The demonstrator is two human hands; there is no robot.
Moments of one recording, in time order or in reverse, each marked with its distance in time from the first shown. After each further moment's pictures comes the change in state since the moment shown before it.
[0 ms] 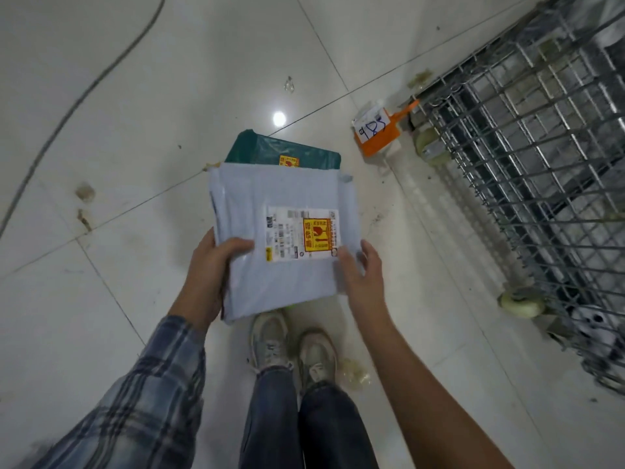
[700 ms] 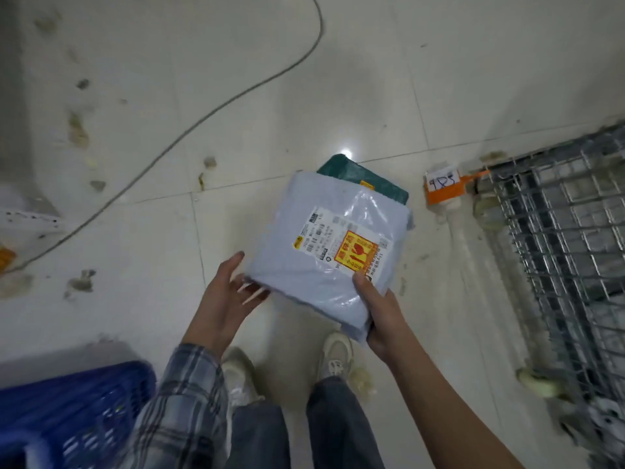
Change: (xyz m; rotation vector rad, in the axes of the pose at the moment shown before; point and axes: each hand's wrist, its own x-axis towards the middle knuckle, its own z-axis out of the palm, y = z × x) left_hand -0.148 -0.022 -0.098 -0.597 0.148 -0.069; right_hand -0.108 -0.014 0.015 0.236 -0.619 0.089
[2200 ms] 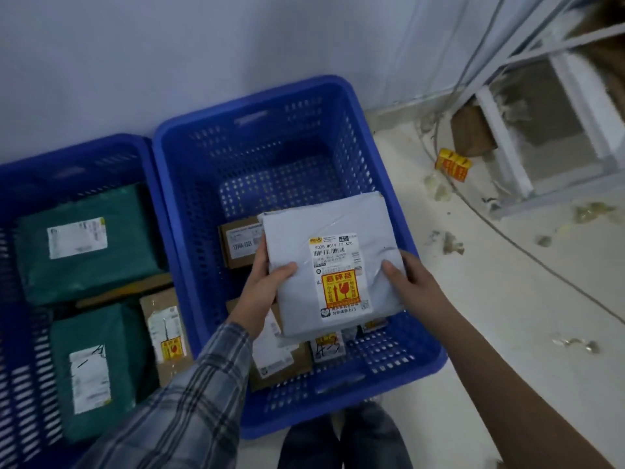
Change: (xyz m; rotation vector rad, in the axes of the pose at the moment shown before) left_hand -0.217 -0.117 -0.651 -0.775 0.666 0.496; right_hand -0.124 0.474 0.502 -1.678 -1.000 -0.002
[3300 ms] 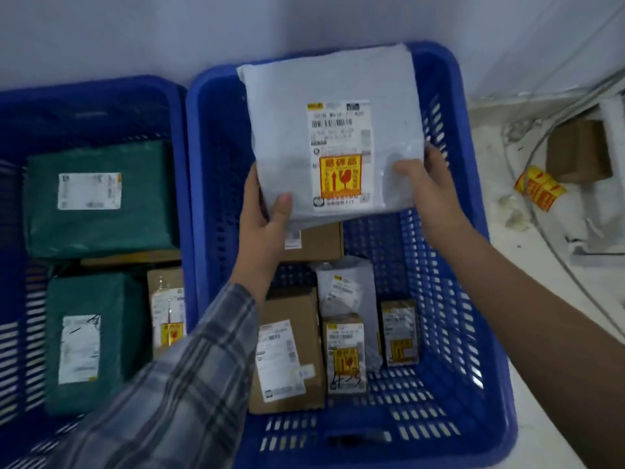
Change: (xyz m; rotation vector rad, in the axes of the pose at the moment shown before) left_hand 0.086 0.027 -0.040 0.059 0.334 0.439; right_hand 0.162 -0.092 0.082 0.073 -0.054 -0.242
